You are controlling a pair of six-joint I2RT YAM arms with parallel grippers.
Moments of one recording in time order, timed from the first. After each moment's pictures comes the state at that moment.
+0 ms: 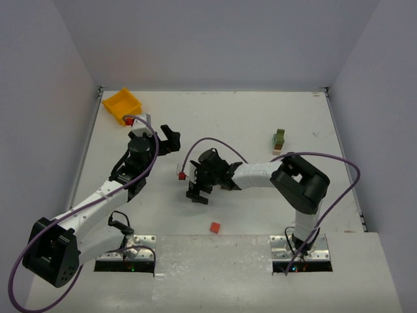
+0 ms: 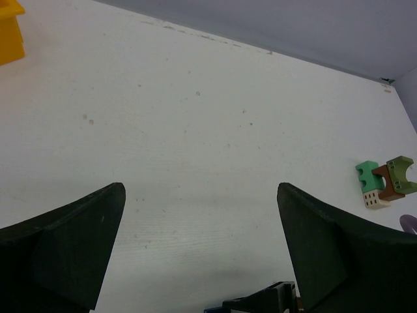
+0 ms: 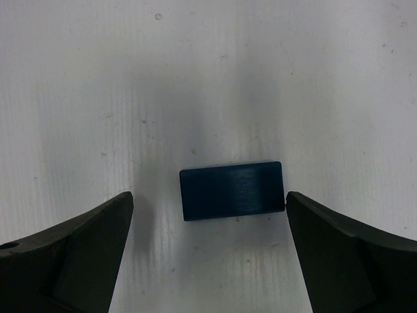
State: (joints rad) left arm -0.41 1.03 0.56 0.27 -0.27 -0.46; right arm 0.91 1.87 0.93 0.13 -0.39 -0.45
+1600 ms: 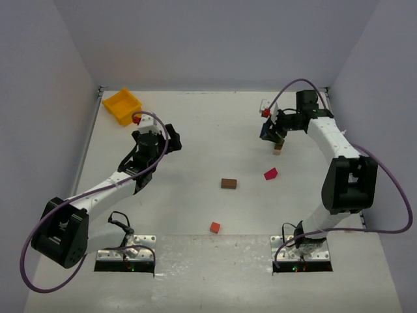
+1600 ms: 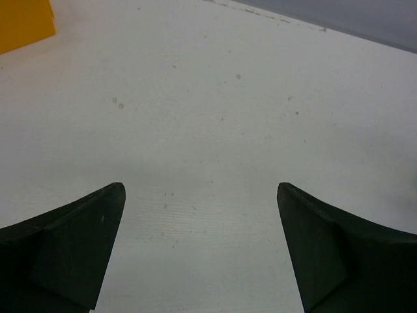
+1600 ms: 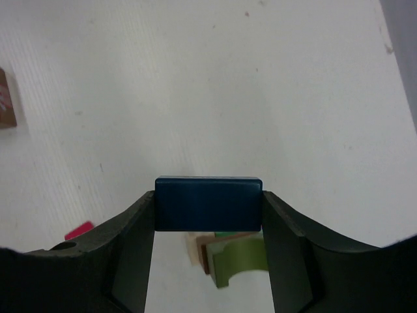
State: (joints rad) left arm -0.41 1.18 0.59 0.29 -0.36 -0.43; right arm 0.02 1.66 1.26 -0.58 -0.77 -1.11
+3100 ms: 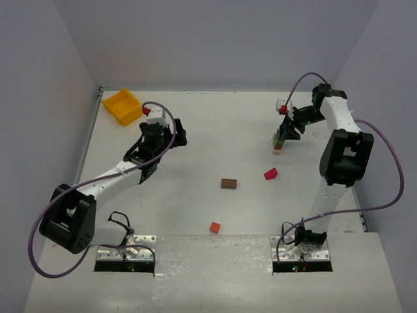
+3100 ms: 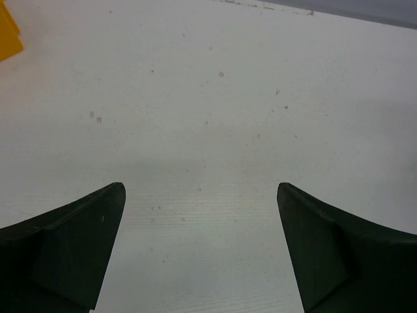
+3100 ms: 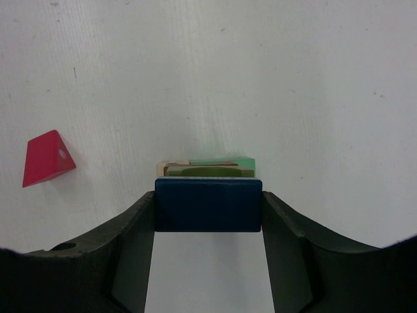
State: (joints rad) left arm -0.41 1.31 0.71 0.25 -0.29 -0.37; right arm -0.18 2.01 1.68 -1.11 -0.77 -1.58
